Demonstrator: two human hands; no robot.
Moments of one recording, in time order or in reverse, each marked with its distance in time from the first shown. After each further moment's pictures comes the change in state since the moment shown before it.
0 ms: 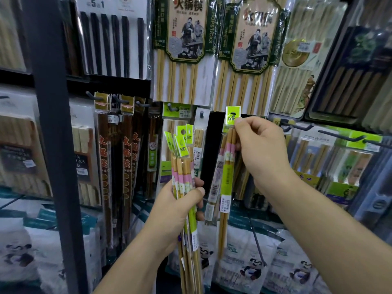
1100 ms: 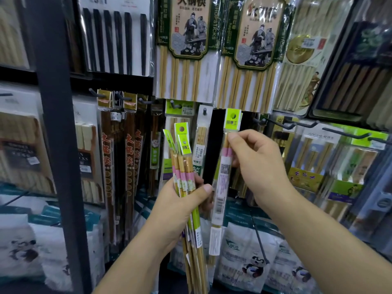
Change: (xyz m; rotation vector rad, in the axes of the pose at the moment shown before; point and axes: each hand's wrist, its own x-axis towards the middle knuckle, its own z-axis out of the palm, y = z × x) left_hand 0.000 0.000 -0.001 0.109 0.007 0.083; right_hand -0.026 0.012 0.003 0.028 -0.095 0.042
